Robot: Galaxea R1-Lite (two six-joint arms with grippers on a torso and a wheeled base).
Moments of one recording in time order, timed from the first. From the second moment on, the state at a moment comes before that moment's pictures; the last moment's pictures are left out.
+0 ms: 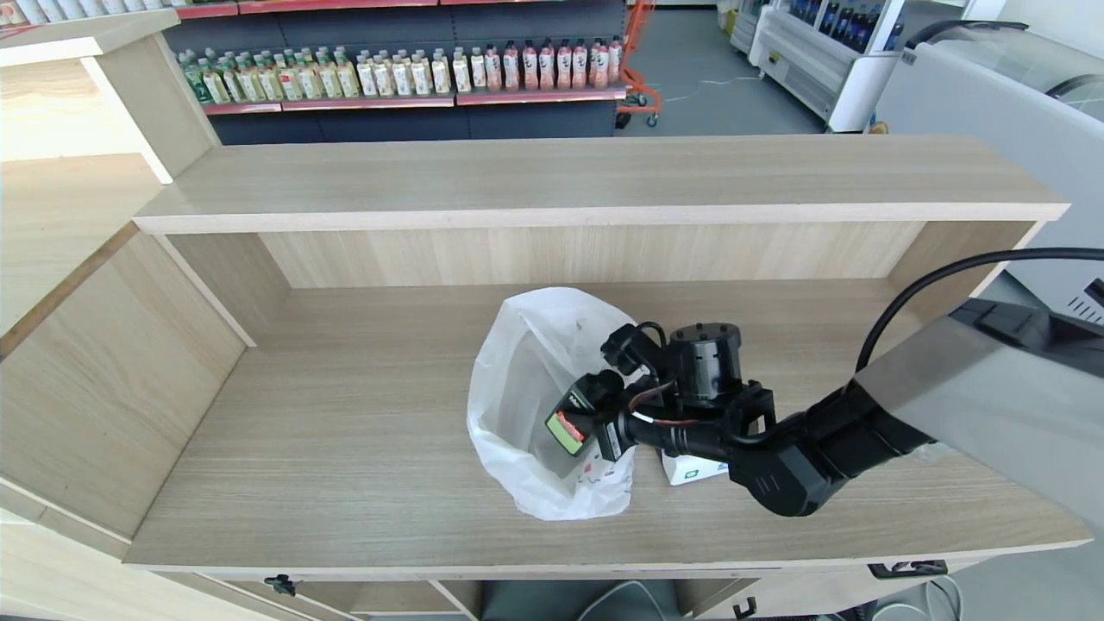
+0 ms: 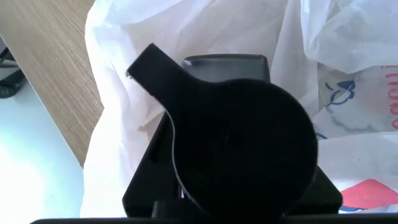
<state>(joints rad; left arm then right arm) 0.00 0.00 0.00 0.00 0.00 0.01 0.59 2.20 -1.06 -0.80 0.27 -0.12</state>
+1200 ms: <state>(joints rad) 0.00 0.00 0.00 0.00 0.00 0.01 0.55 2.07 -1.09 -0.84 0.28 0.18</state>
